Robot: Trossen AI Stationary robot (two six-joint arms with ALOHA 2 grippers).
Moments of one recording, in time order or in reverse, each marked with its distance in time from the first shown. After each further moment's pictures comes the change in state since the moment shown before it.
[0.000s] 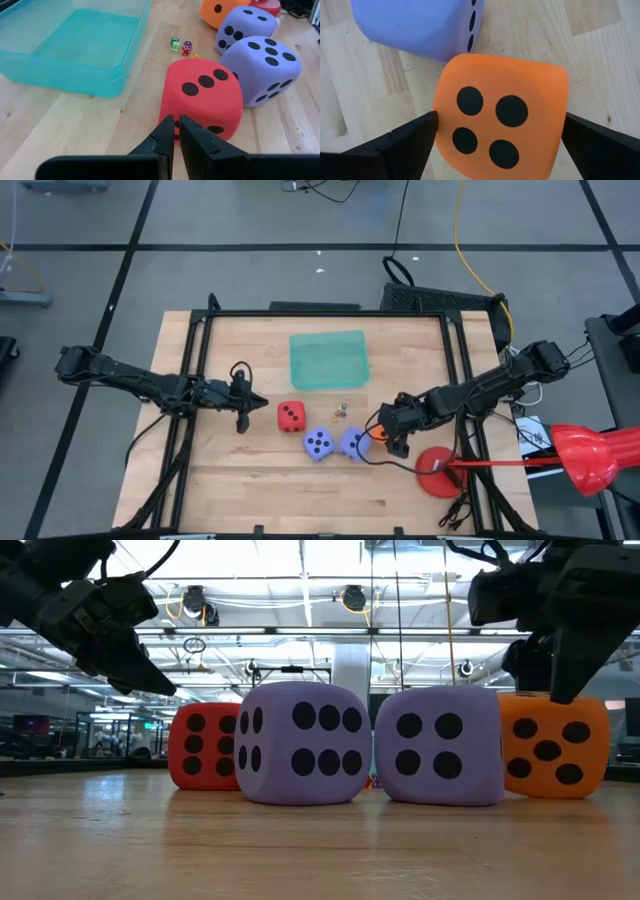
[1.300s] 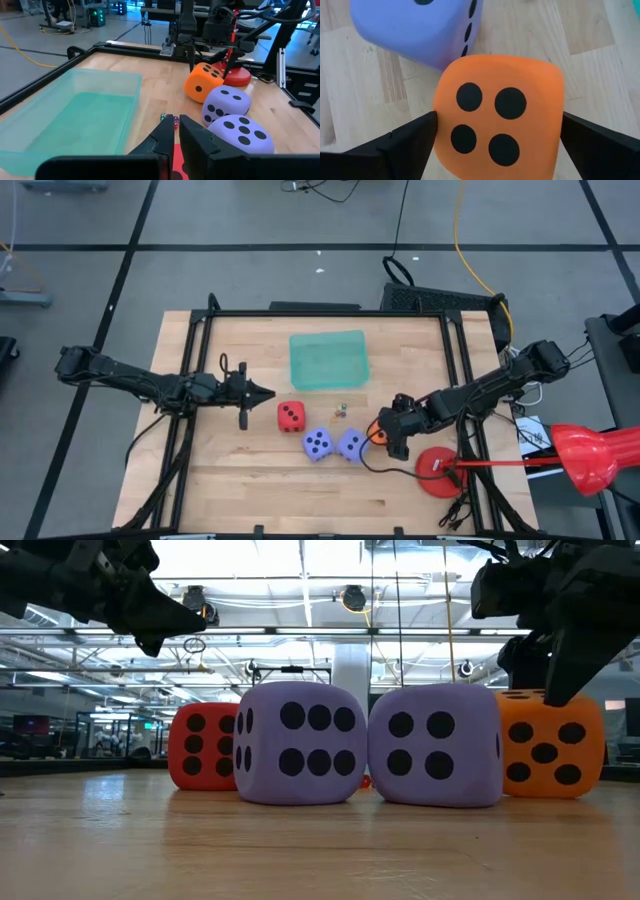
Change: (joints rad) left arm 0.000 -0.008 0.000 0.339 -0.028 0.155; right arm 0.012 -0.001 -0.044 0.037 0.137 -0.074
